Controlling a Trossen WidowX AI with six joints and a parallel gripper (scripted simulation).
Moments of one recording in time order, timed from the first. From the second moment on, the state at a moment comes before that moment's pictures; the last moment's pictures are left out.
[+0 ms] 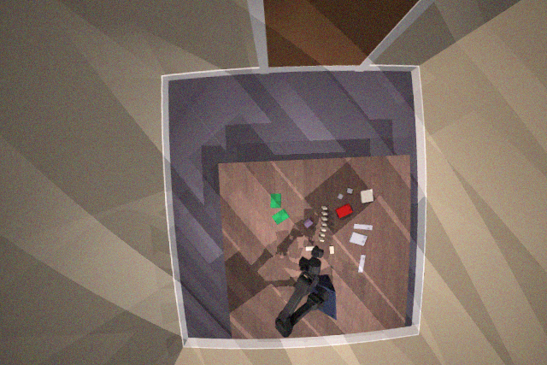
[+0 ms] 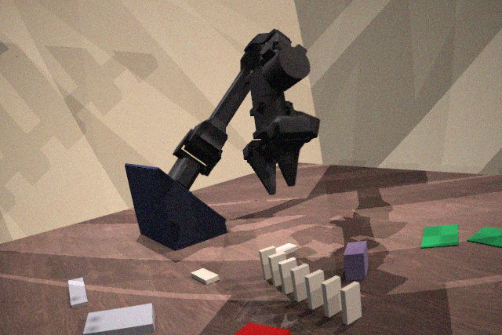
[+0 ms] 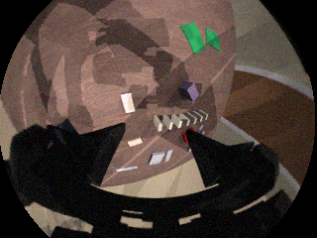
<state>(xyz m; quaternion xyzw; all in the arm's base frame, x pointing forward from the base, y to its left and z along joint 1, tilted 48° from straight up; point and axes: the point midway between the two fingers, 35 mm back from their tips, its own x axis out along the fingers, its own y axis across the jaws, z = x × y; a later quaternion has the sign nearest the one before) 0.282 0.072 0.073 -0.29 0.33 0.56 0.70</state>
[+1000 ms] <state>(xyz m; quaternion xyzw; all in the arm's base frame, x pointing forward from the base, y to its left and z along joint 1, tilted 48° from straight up) 0.233 0.158 0.017 -0.27 0.24 0.72 0.59</state>
